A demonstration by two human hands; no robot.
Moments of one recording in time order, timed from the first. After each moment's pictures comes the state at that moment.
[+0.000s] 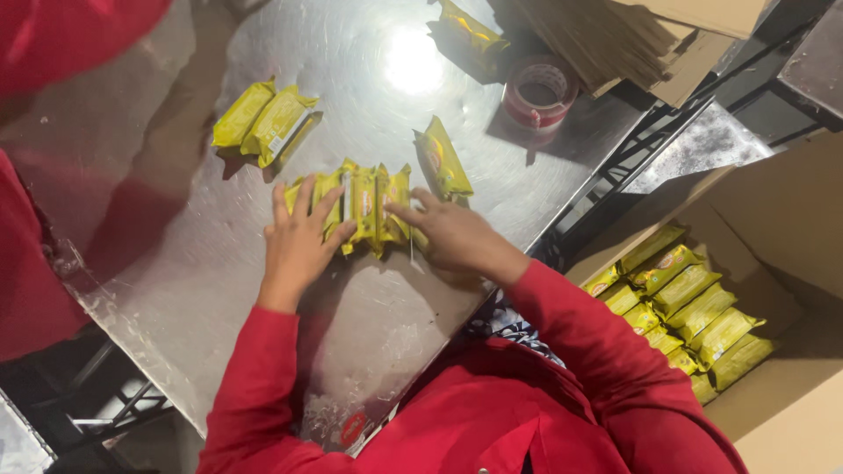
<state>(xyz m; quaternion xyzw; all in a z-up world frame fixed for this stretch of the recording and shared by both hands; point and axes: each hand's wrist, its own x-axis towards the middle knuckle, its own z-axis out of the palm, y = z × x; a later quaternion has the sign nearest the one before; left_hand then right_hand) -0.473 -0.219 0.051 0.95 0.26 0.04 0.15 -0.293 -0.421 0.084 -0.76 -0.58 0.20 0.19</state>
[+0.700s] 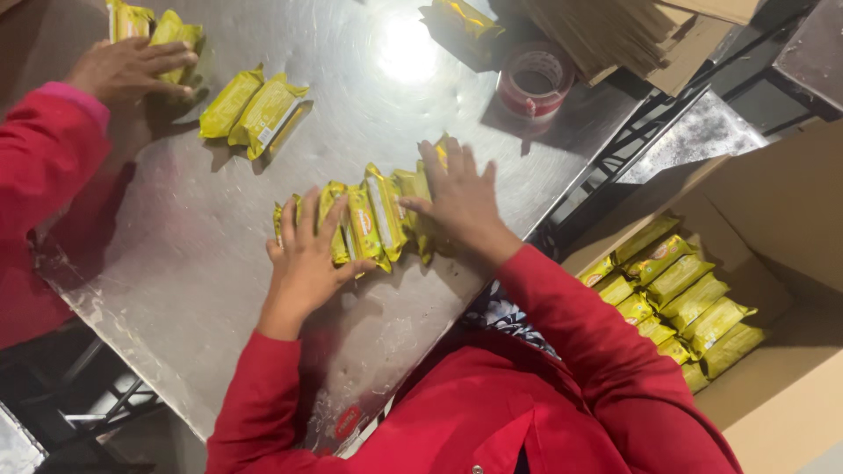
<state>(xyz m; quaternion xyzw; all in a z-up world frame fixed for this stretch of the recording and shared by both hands) -0.484 -0.258 0.065 0.96 0.25 0.00 0.14 -0.274 -0.409 0.056 -0.90 -0.41 0.11 0.14</state>
